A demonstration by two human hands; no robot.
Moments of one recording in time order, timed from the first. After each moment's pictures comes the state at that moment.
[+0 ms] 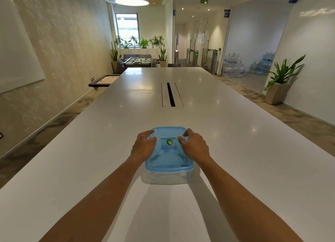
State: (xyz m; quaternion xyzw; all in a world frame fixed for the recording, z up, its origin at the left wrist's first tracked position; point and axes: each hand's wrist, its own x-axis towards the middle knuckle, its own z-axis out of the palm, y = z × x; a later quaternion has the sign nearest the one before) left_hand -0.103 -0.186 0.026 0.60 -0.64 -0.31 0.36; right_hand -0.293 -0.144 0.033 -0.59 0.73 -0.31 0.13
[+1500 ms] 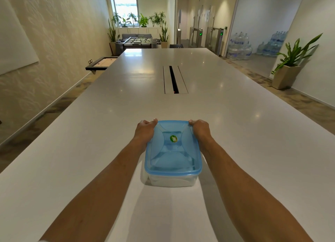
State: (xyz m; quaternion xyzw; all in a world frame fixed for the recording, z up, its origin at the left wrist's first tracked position) left_hand -0.113 -0.259 0.016 0.61 -0.49 -0.47 0.42; right_hand -0.305 -0.225 0.020 -0.32 0.66 -0.53 0.42
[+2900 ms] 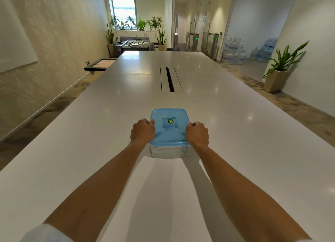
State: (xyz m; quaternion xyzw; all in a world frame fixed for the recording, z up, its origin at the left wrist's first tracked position) left_hand -0.107 -0.173 0.030 0.69 -0.60 -0.23 0.33; right_hand -0.284 -0.126 0.030 -0.42 0.78 -0.41 0.20
